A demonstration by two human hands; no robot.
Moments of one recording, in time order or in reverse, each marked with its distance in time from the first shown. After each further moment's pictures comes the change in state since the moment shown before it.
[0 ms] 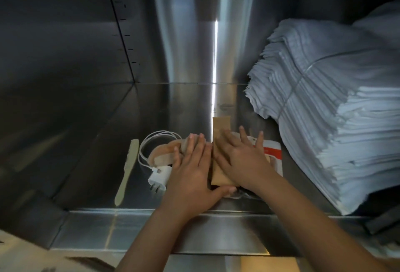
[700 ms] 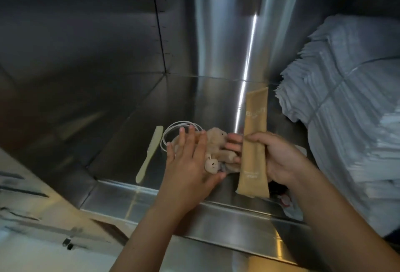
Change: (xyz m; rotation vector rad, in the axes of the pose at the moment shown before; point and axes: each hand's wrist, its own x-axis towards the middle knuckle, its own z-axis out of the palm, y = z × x) left_hand -0.025 -0.012 -0.012 0.015 0.096 -0.252; right_hand 0.004 0.005 -0.032 1.971 -0.401 0.417
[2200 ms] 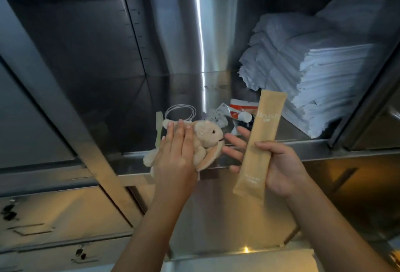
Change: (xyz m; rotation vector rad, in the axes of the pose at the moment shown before) left_hand -0.132 -0.019 -0.062 0.063 0.420 0.274; right_hand -0.155 0.121 0.046 0.309 -0.124 -0.198
